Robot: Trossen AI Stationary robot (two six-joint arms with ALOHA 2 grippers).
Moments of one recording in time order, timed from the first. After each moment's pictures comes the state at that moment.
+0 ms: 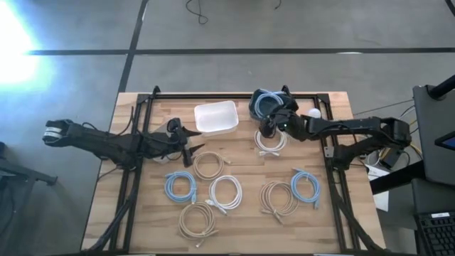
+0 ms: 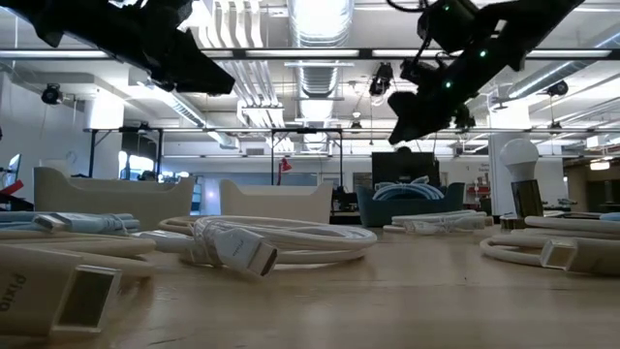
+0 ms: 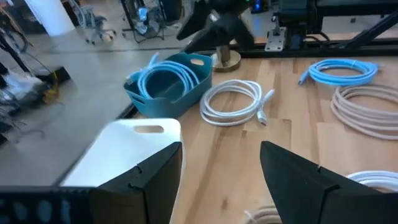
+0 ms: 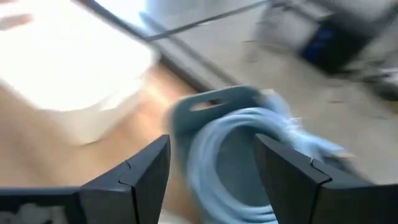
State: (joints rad) left arm -0.08 0.92 0.50 0.14 -0.45 0.00; right arm -0.26 1.29 0.68 0.00 0.59 0.16
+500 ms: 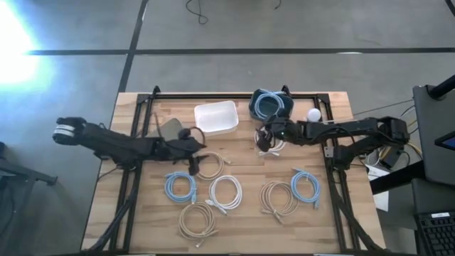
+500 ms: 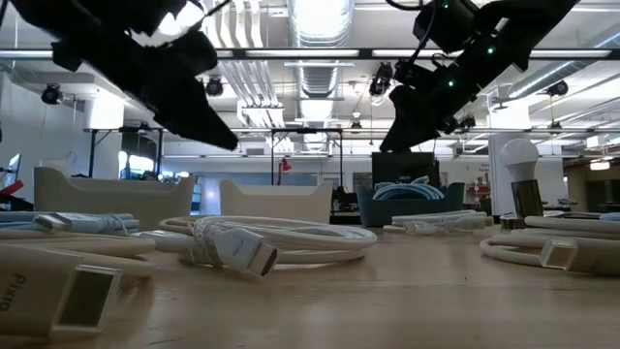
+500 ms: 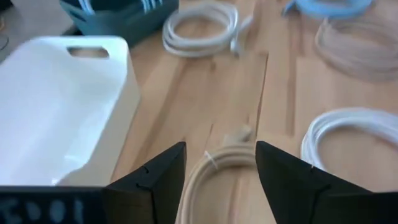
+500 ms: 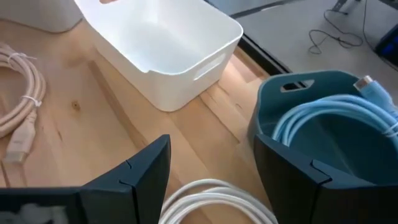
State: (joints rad) left arm -0.08 1.17 0.53 0.08 -0.33 -0.16; right arm -0.18 1.33 0.68 -0.02 0.42 0.19
